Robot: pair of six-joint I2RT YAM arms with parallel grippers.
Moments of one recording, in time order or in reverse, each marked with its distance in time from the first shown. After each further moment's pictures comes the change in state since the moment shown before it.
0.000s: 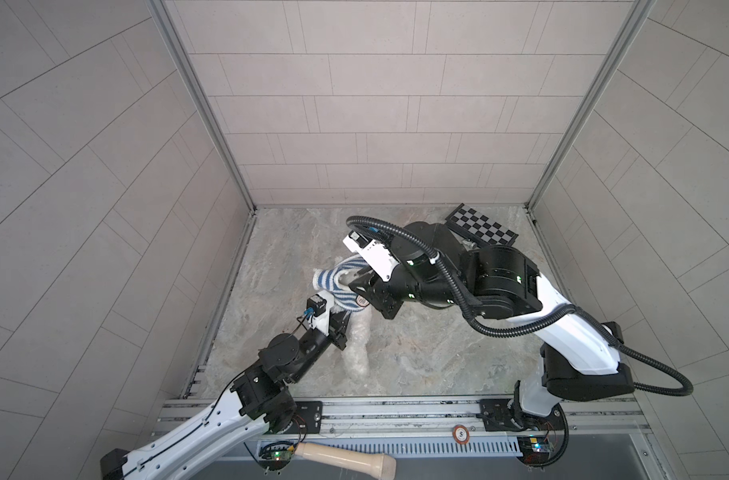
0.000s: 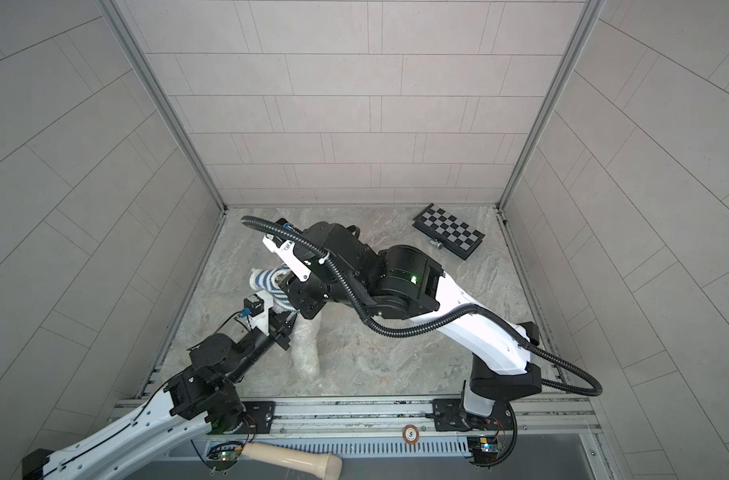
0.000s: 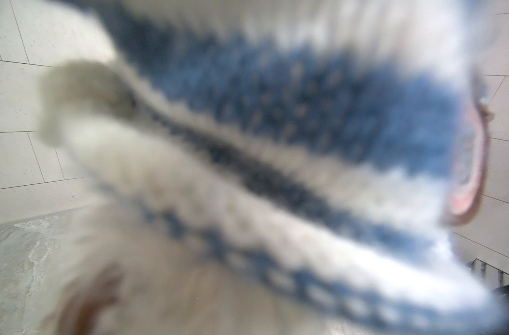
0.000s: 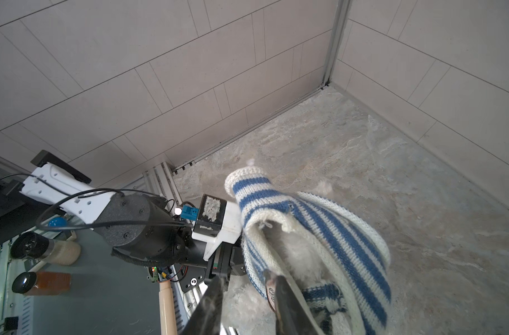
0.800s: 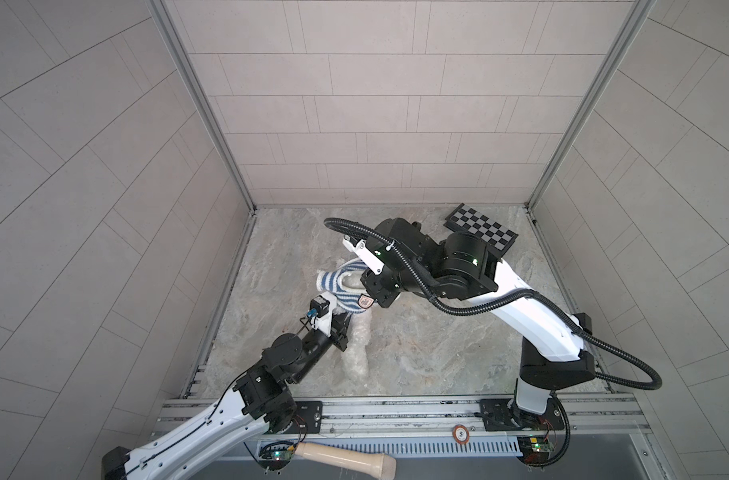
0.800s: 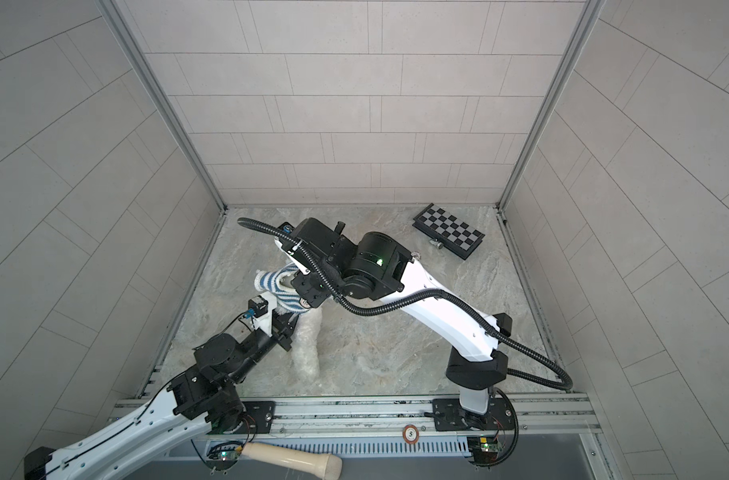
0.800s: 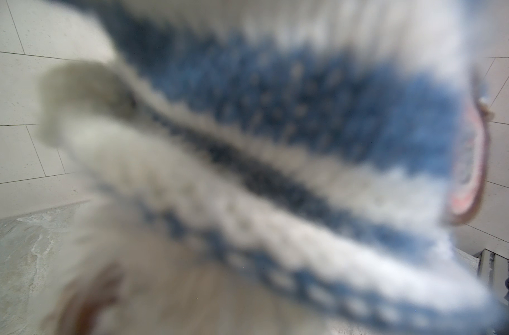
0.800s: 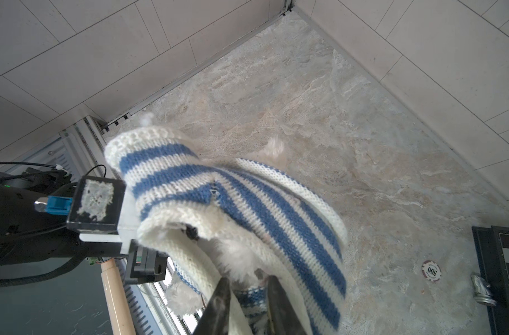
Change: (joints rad) left arm 0.000 0.003 -0.022 0.008 0.000 0.008; right arm -0.083 0.108 0.034 -0.164 0.049 -0.034
